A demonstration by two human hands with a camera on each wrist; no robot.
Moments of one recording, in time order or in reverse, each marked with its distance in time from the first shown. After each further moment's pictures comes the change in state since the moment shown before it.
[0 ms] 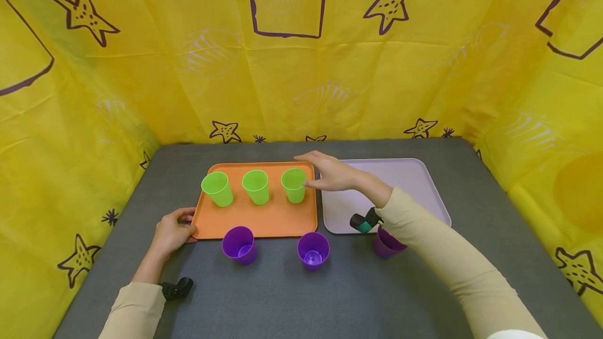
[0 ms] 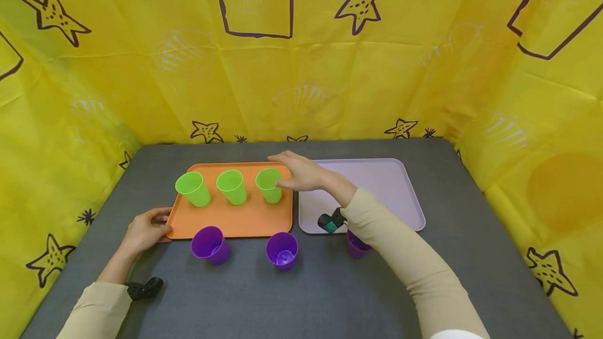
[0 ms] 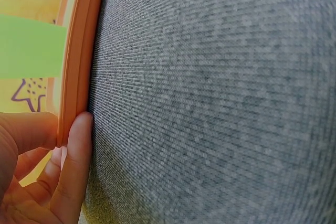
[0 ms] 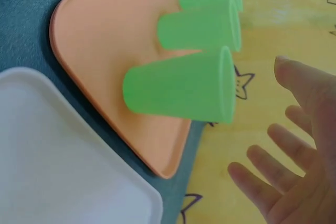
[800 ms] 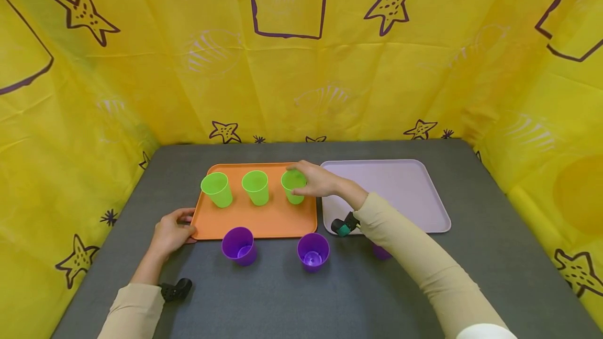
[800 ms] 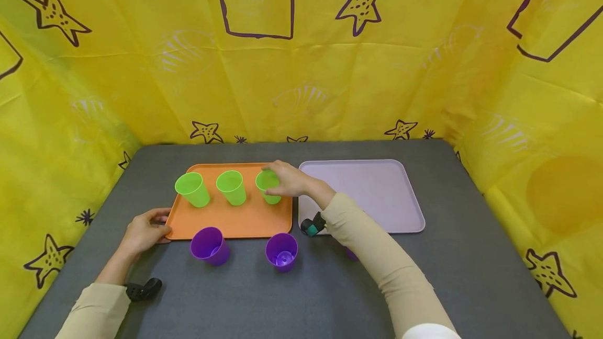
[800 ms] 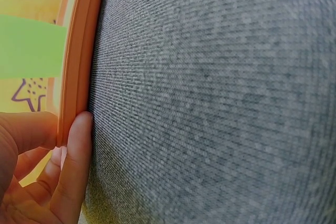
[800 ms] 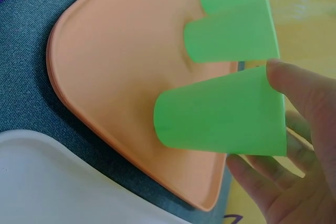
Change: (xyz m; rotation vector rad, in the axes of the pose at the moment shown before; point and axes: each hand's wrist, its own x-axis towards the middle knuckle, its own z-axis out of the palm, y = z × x) left_hand -0.001 0.000 0.000 0.014 -0.005 -0.029; right_hand 0.030 0.010 0.040 0.043 -0.026 0.076
